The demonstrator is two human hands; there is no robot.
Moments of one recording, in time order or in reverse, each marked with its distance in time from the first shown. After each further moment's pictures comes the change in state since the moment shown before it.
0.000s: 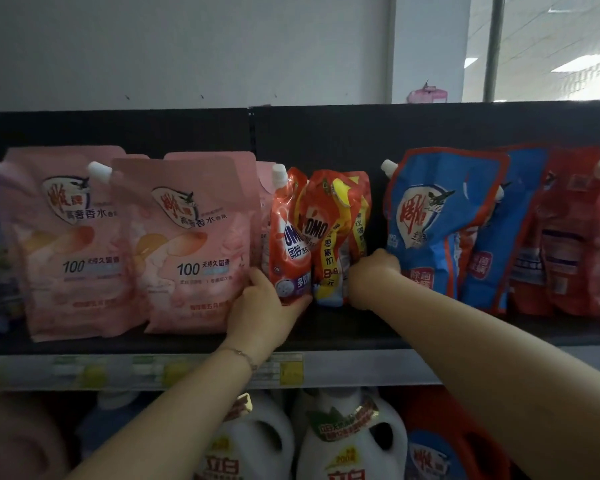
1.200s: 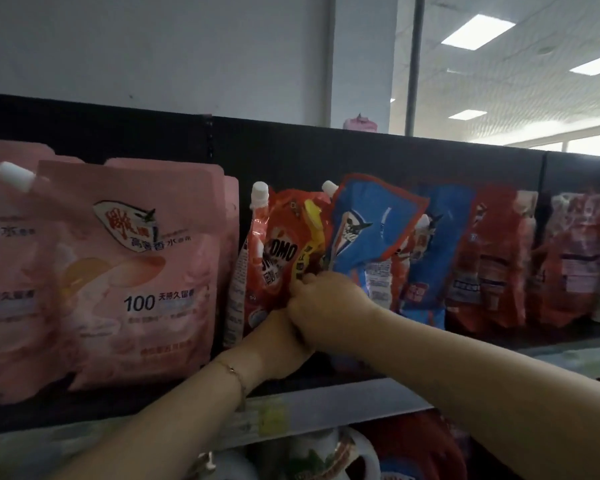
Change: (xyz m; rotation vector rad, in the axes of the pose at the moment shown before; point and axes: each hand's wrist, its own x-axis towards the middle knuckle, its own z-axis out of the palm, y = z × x) left_hand 0.021 0.037 0.012 0.674 -0.396 0.999; right_hand -0.056 -0.025 -0.034 -0.141 0.419 -0.375
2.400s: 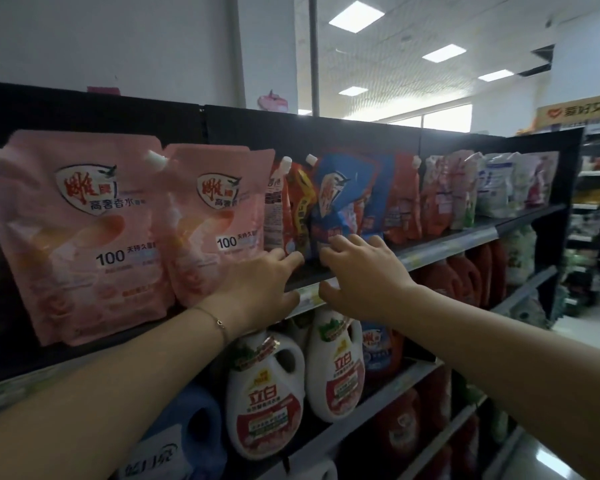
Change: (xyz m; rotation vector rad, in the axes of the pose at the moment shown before) left_hand -0.201 -0.057 -0.040 -0.358 0.333 0.116; right_hand -0.079 -0.166 -0.130 0.199 -0.037 0.633
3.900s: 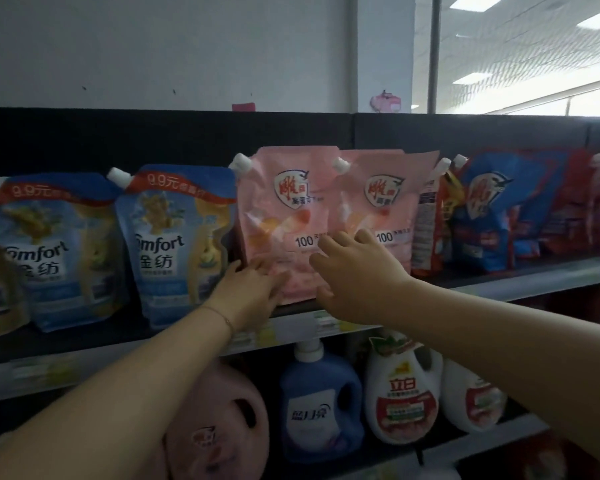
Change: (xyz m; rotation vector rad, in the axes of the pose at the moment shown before) left_hand -0.165 -0.180 -0.049 0.304 -0.251 -0.344; right_hand 0.054 -0.203 -0.046 -0.042 0.167 -0.422
